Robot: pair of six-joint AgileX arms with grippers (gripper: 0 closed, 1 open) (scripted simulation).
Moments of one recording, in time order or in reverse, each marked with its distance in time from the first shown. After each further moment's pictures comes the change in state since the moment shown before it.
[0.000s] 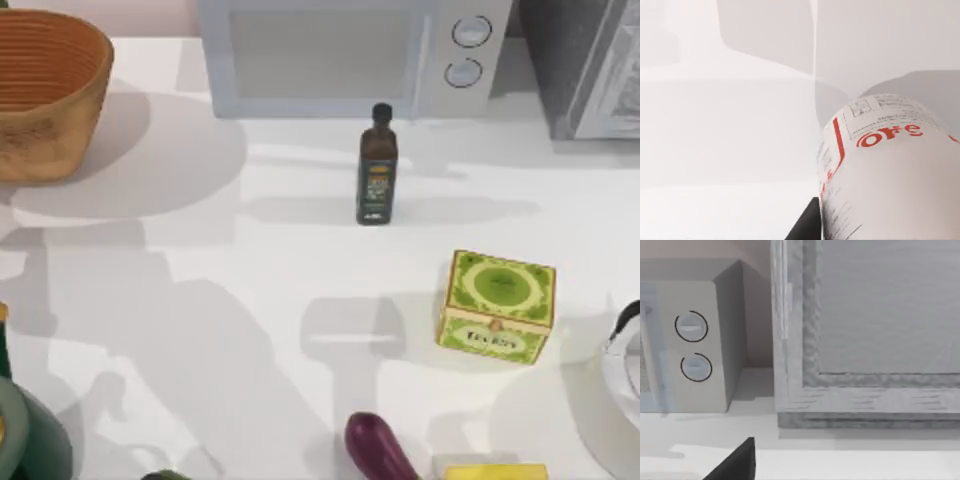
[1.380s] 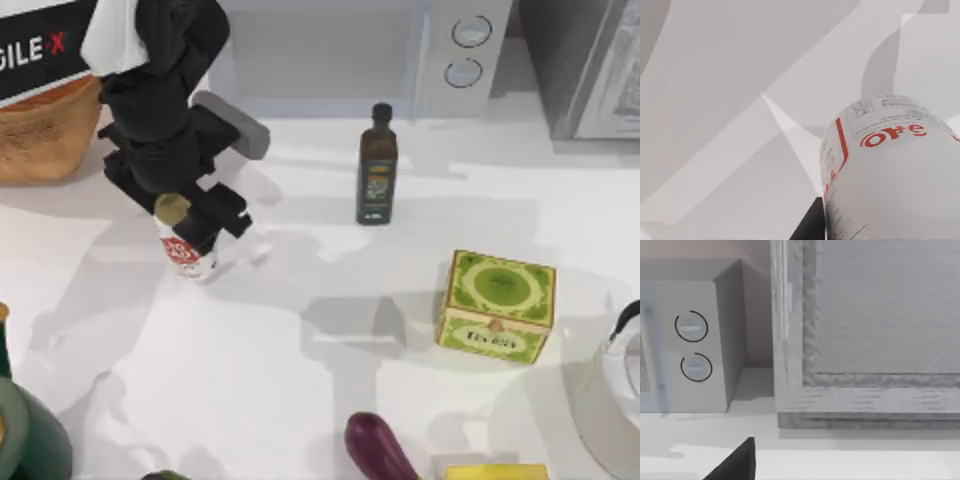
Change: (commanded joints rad) left arm -0.665 0.063 0.152 -0.069 0.035 0.074; right arm 0.000 0.000 0.000 0.000 0.000 0.000
